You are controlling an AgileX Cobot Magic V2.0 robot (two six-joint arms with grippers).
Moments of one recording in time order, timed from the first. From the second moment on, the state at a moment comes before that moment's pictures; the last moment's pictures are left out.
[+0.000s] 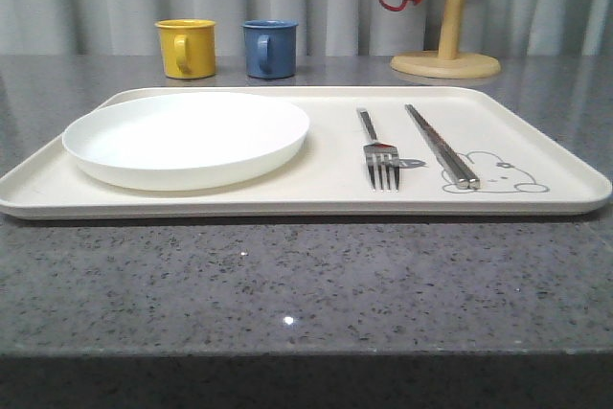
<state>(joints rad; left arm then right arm) -0.20 0.12 -0.36 -0.10 0.37 0.18 -0.30 1.93 -1.64 0.00 1.23 -0.01</state>
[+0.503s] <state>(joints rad) -0.20 0.12 -0.36 -0.10 0.37 0.18 -0.30 1.93 -1.64 0.00 1.23 -0.01</state>
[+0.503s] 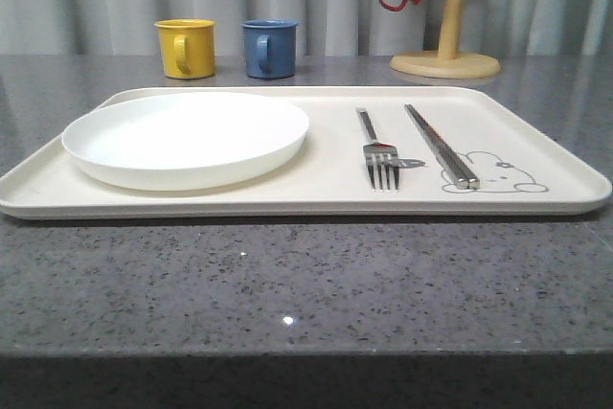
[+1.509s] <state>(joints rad) -0.20 0.12 -0.36 -0.10 0.37 0.18 0.14 1.68 -1.64 0.03 1.24 0.18</state>
